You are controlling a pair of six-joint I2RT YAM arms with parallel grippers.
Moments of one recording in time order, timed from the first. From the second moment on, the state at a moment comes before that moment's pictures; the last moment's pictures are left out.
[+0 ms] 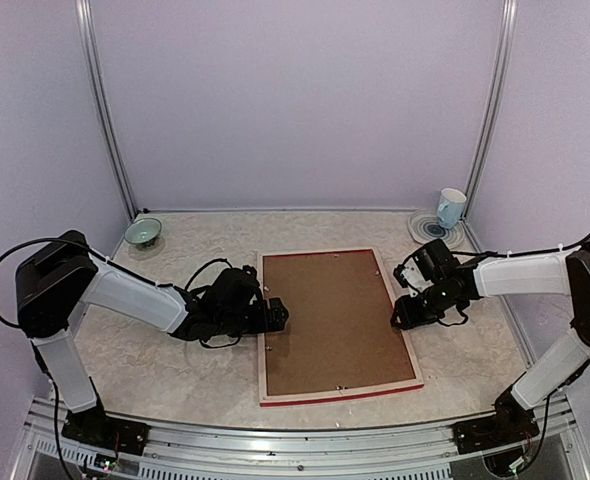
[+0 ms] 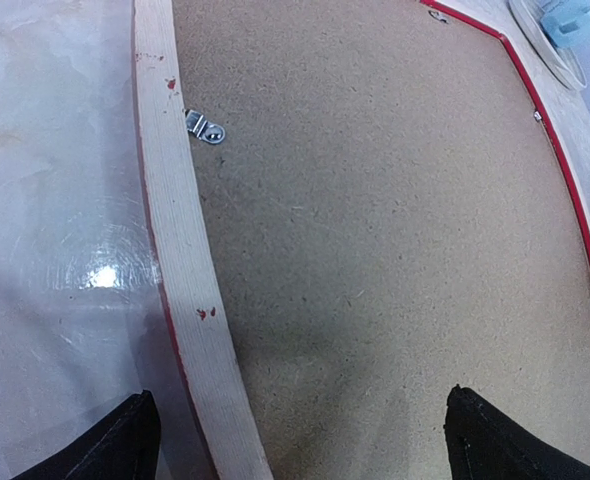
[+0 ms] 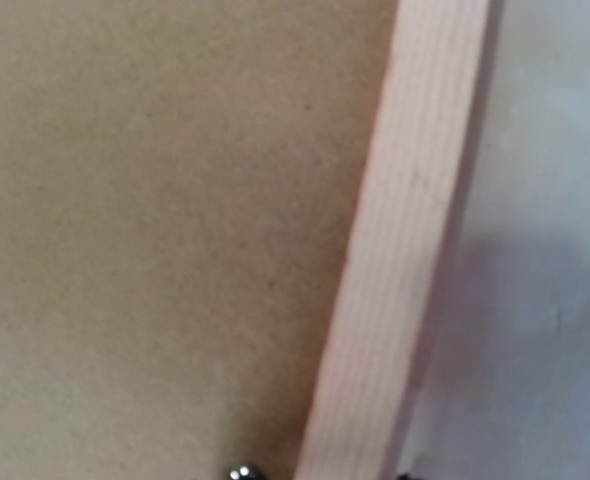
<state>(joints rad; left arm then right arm) -0.90 1.80 0.83 0.22 -0.19 -0.80 0.49 1.52 0.78 -0.36 -0.12 0.22</state>
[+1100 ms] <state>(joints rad) -0.90 1.80 0.83 0.22 -0.20 -0.80 0.49 1.56 0.78 -0.35 -0.13 0.23</state>
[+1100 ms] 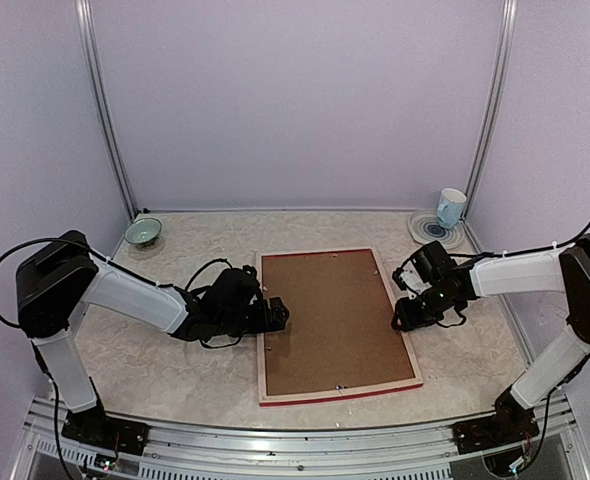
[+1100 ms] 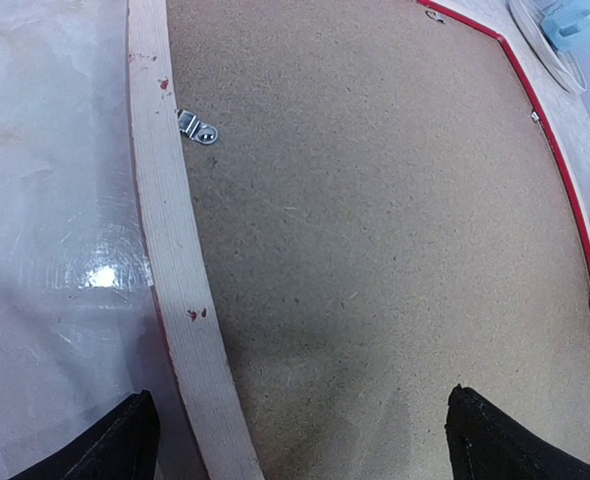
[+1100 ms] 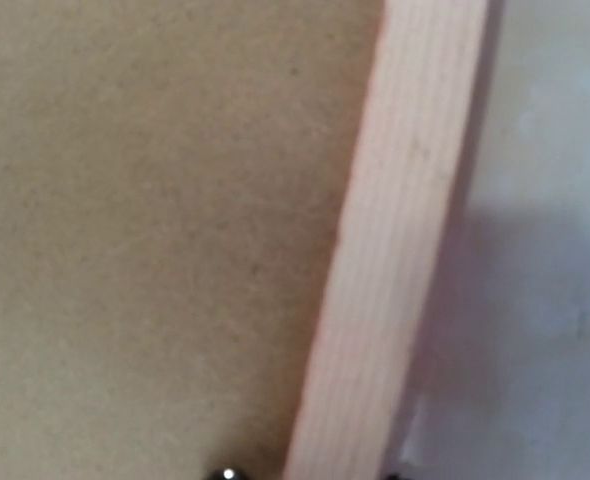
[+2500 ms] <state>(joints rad) -0.72 1.76 0.80 0.10 -0.34 -0.78 0.49 1.57 0.78 -0.33 -0.28 0.24</state>
